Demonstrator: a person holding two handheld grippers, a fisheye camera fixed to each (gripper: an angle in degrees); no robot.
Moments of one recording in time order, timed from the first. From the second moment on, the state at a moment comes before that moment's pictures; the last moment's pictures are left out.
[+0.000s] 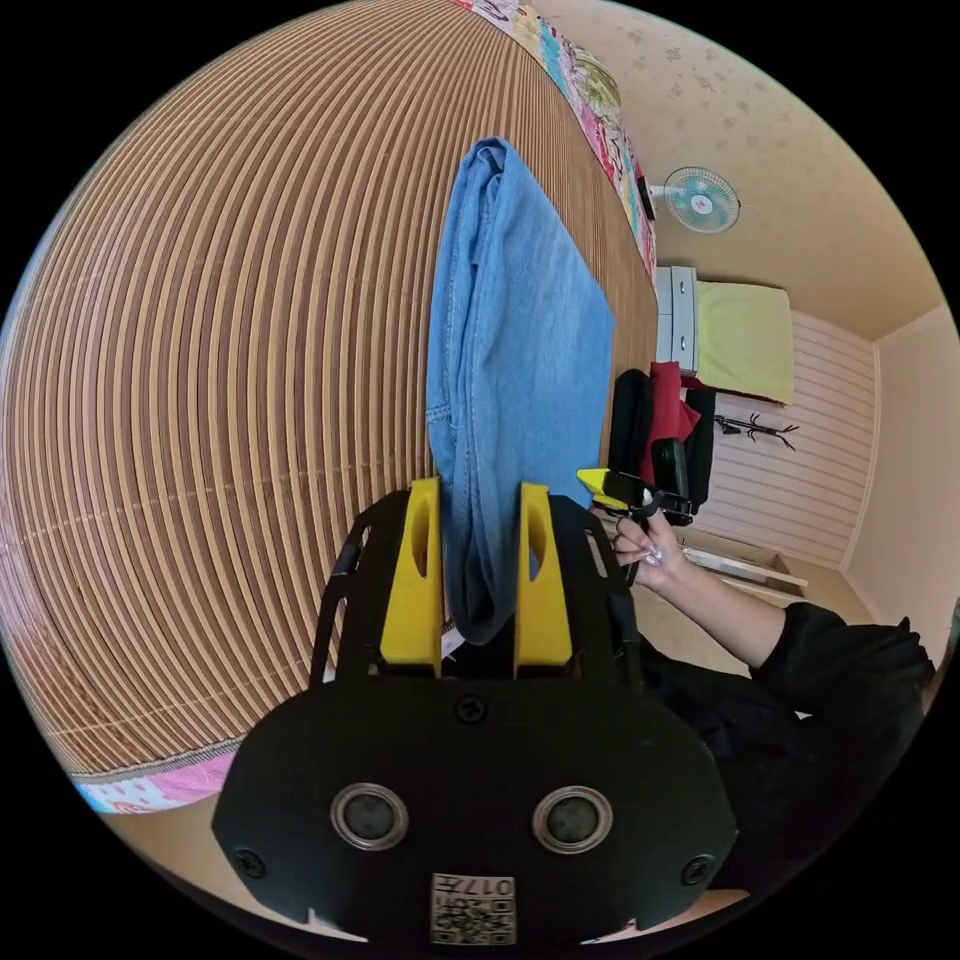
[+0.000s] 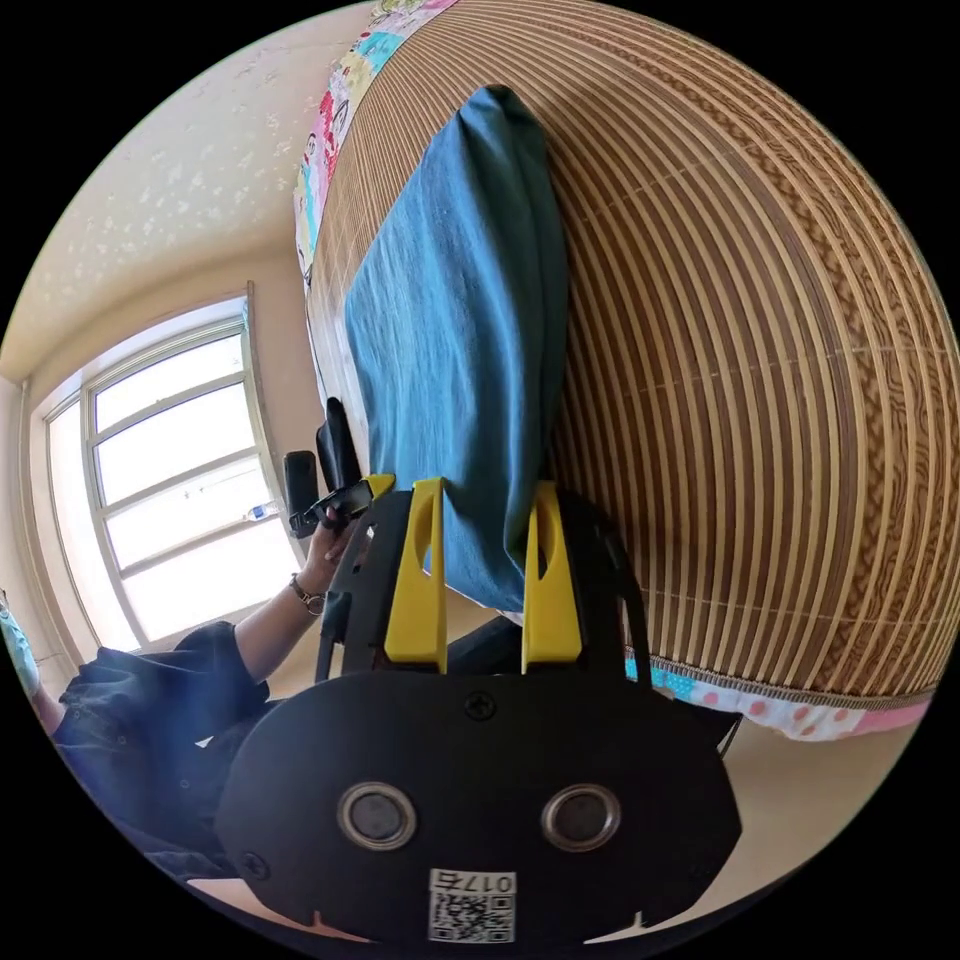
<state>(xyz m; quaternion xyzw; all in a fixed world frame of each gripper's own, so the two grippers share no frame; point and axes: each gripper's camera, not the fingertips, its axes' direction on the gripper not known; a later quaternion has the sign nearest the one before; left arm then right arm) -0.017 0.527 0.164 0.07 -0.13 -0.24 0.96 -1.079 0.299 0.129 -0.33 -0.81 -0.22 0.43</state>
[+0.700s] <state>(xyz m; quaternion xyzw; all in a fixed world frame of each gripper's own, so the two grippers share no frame) 0.083 0.580 0.154 0.16 0.05 -0.21 0.96 -0.895 0.279 0.178 -0.26 -0.90 -0.24 0.27</state>
